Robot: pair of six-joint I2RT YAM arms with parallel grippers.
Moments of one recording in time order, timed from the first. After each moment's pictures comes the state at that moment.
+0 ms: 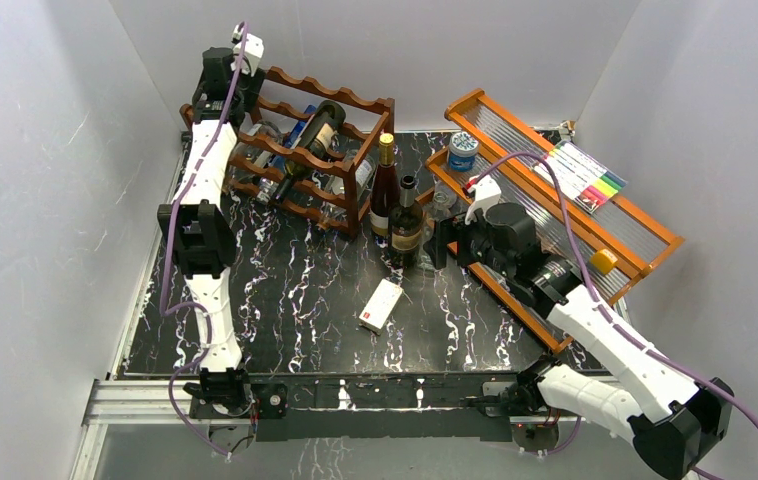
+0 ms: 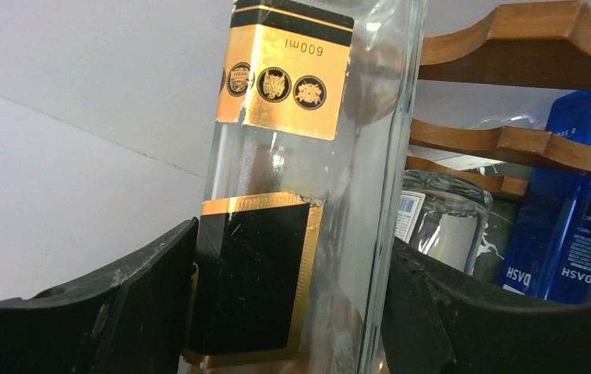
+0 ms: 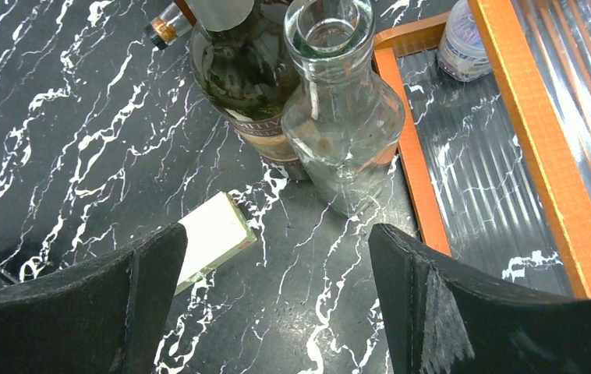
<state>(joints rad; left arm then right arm) -0.01 2.25 2.32 -0.36 -0.22 0.53 0.65 0.94 0.87 -0.39 0.03 0.24</state>
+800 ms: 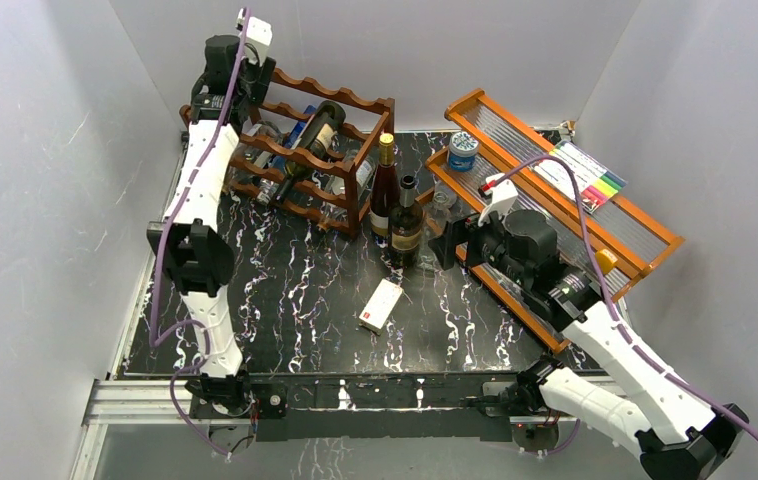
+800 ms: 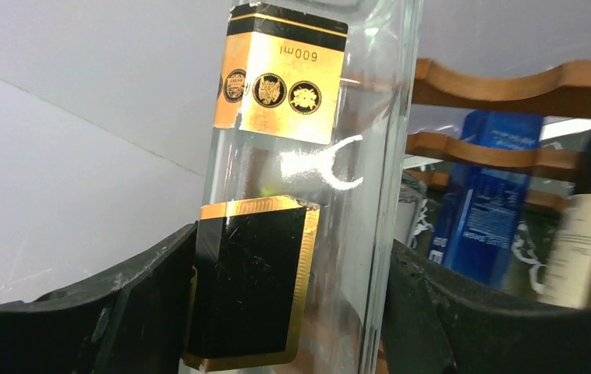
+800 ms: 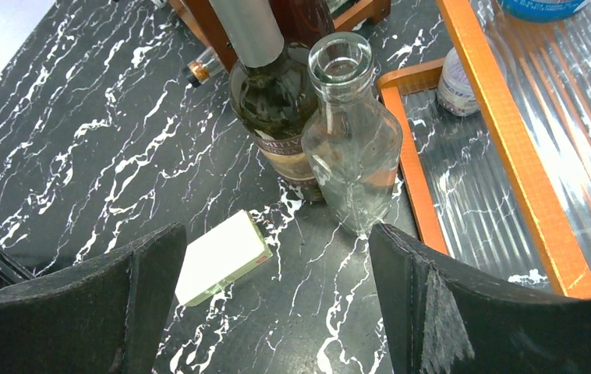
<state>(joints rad) -0.09 2.08 2.25 -0.47 -0.25 0.48 0.65 0.83 0.87 -0.38 0.02 0.26</state>
